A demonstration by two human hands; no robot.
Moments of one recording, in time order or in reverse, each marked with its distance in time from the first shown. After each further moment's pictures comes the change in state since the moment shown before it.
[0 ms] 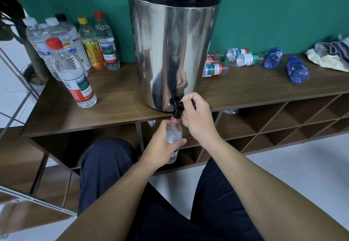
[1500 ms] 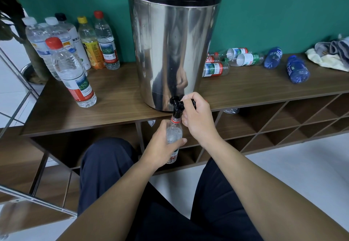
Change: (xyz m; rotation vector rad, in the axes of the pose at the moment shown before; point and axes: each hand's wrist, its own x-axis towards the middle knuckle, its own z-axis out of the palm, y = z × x) left_hand -0.001 0.001 -0.001 0.014 0.005 0.019; right_hand 0.000 0.002 0.002 0.025 0.016 -0.007
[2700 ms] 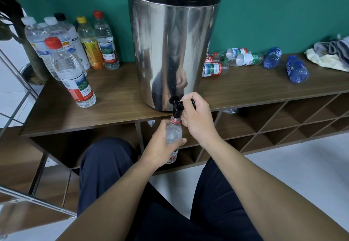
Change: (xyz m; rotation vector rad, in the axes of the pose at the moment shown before) left_hand 0.003 -0.003 0.001 -0.003 -0.009 -0.019; right_hand 0.001 0.003 -0.002 -0.031 -0.010 -0.010
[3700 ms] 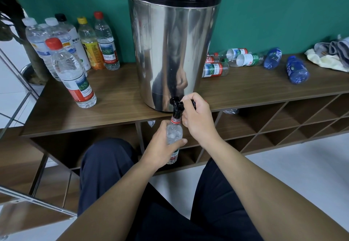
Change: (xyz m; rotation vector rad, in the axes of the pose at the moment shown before) left_hand 0.000 -0.001 0.001 0.008 0.010 0.005; right_hand 0.000 -0.002 -0.001 -0.028 0.003 -0.005
